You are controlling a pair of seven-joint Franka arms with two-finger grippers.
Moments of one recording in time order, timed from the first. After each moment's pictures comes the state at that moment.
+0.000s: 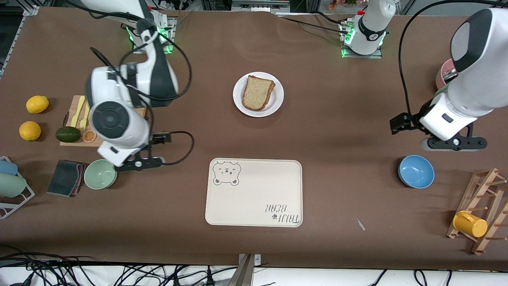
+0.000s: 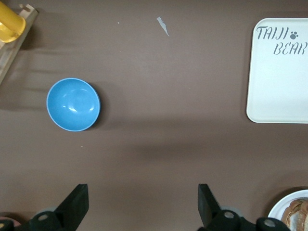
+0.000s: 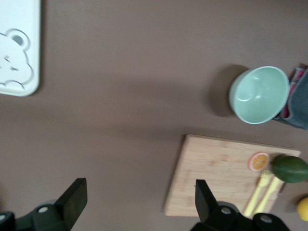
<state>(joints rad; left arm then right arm) -0.16 0.24 0.01 -1.48 -0.01 1.64 -0.16 0.76 0.58 -0.61 -1.31 0.14 1.58 -0.02</state>
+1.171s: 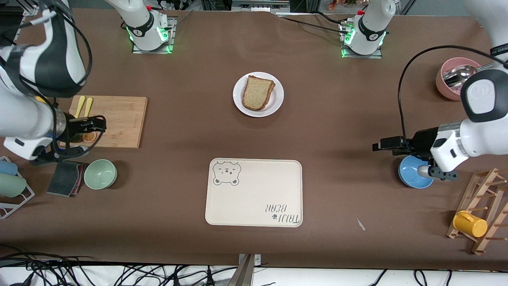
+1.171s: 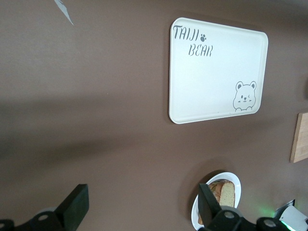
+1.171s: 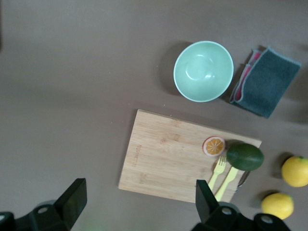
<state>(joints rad) -0.01 0.42 0.01 -1.48 -0.51 1.73 0.17 0.16 0.32 -0.12 -1.49 -0.04 1.61 -0.16</state>
